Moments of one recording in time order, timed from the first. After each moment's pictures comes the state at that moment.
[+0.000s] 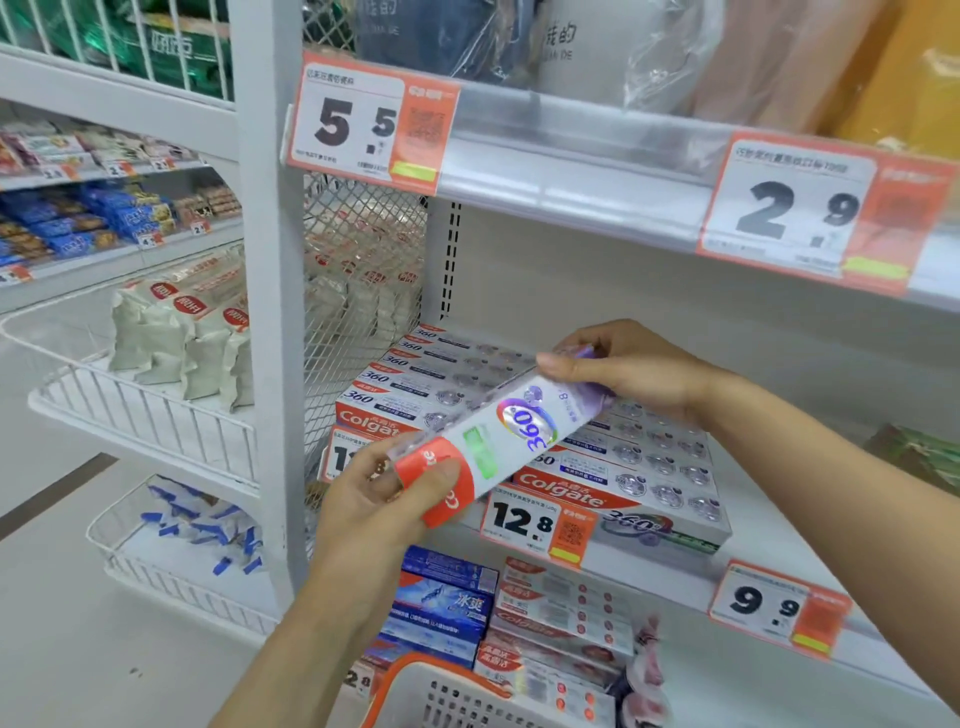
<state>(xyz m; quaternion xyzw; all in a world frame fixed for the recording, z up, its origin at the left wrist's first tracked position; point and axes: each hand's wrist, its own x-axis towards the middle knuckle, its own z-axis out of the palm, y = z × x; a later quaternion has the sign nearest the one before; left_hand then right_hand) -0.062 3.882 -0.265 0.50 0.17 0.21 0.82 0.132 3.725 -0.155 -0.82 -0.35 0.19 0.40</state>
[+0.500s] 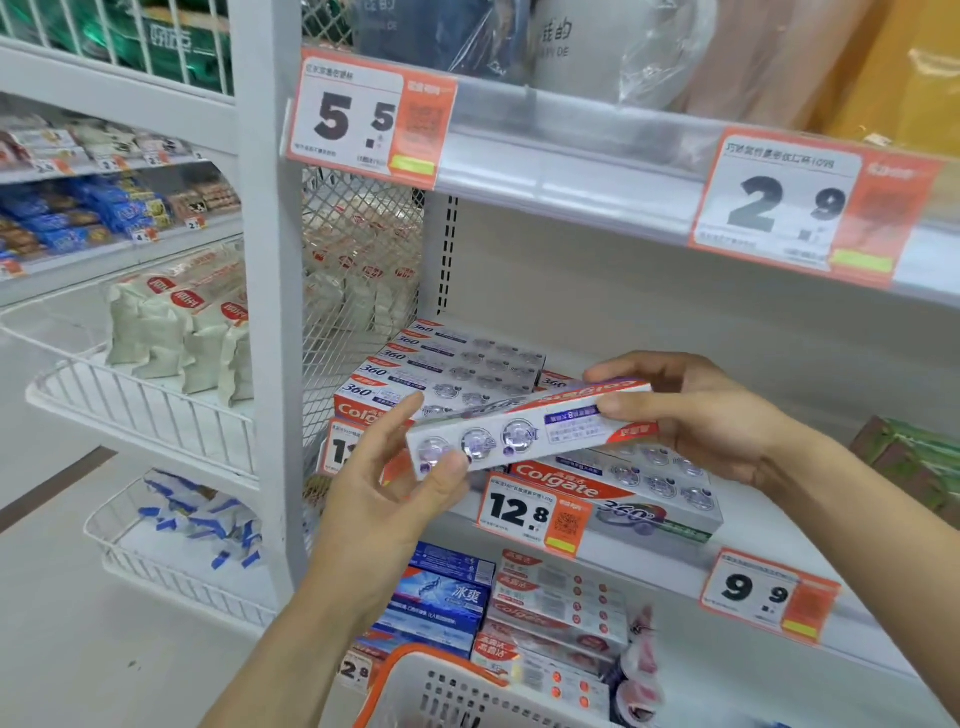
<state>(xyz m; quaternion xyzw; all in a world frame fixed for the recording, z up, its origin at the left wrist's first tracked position) -0.069 3.878 -0.260 0.55 0.11 0.23 0.80 0.103 3.670 -0.168 -0.70 -0.28 0.29 0.59</state>
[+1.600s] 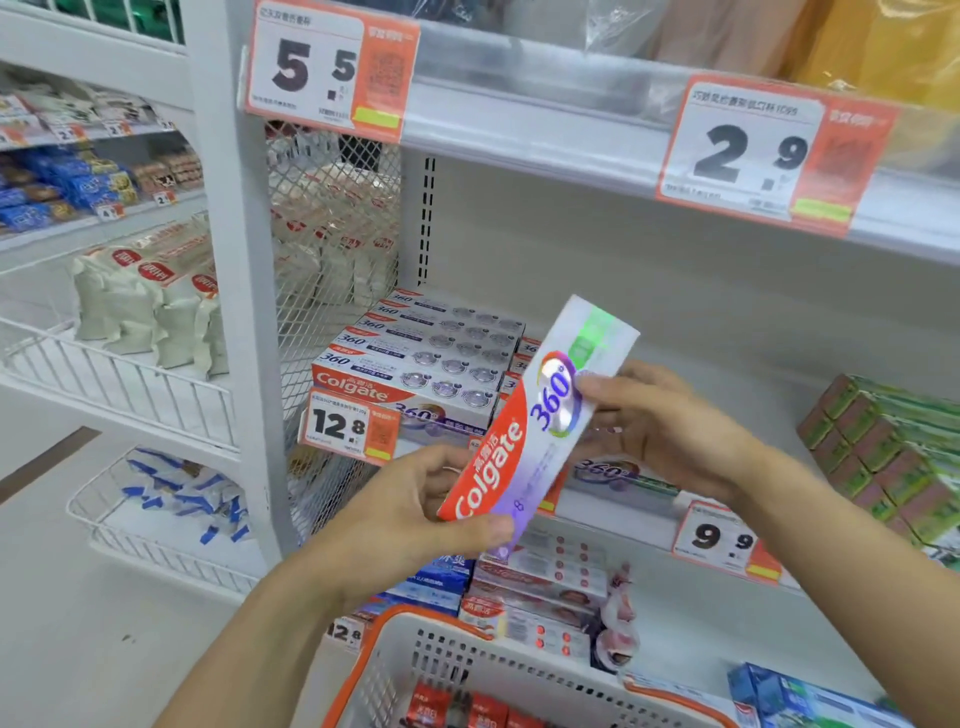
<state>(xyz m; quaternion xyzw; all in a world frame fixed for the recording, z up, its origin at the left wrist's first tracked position) -0.075 3.871 -0.265 0.71 0.04 -0.05 0.70 0.066 3.667 -0.193 -0.68 -0.24 0.28 0.64</state>
